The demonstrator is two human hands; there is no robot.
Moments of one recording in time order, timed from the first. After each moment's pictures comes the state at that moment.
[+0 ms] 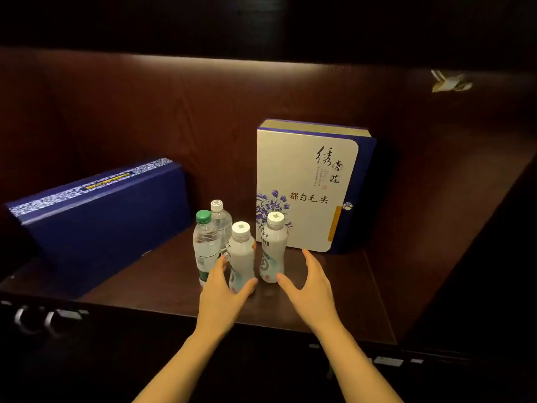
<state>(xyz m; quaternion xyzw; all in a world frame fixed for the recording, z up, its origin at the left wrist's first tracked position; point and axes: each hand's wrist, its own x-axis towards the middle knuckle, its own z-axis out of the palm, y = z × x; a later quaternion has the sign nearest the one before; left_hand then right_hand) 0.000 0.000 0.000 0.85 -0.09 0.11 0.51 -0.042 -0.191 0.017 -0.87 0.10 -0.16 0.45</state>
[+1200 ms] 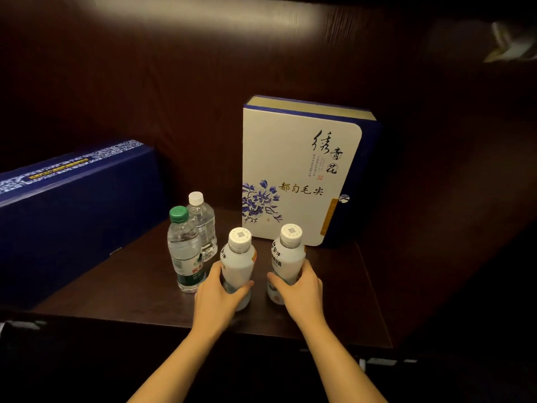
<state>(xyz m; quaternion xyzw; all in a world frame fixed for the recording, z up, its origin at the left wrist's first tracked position) 0.043 -0.024 -0.033 0.85 -0.08 0.07 0.52 0.010 -0.206 -0.032 -0.82 0.19 -0.20 0.51</state>
